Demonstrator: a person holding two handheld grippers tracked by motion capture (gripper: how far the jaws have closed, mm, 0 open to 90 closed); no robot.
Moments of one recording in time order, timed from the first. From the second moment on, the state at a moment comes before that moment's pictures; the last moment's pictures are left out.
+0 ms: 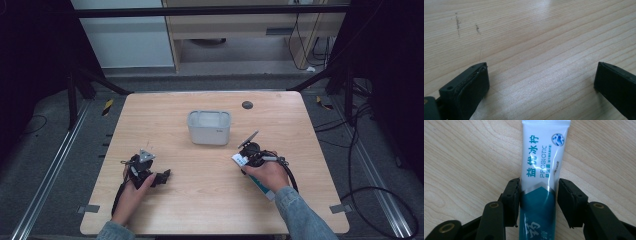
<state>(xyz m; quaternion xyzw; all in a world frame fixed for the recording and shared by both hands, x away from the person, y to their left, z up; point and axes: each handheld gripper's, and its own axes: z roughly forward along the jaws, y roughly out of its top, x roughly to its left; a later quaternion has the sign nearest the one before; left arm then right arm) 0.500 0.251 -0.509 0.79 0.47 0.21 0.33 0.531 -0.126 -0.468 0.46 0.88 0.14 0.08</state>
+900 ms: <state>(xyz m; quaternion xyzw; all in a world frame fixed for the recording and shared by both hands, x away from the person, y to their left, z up) 0.500 0.251 -0.509 0.79 0.47 0.21 0.33 0.534 -0.122 -0.466 0.44 0.89 0.11 0.08</state>
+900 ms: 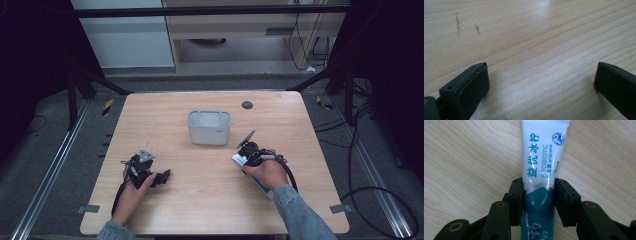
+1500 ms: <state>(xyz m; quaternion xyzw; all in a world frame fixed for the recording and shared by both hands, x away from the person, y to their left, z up) 0.500 0.251 -0.509 0.79 0.47 0.21 0.33 0.534 -0.123 -0.465 0.45 0.88 0.11 0.08</state>
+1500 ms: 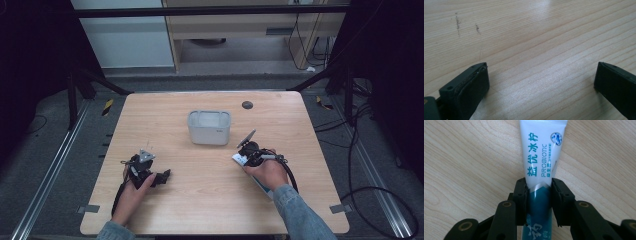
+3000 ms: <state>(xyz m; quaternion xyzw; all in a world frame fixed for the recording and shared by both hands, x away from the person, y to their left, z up) 0.500 0.251 -0.509 0.79 0.47 0.21 0.33 0.547 -0.145 -0.406 0.47 0.86 0.17 0.13</state>
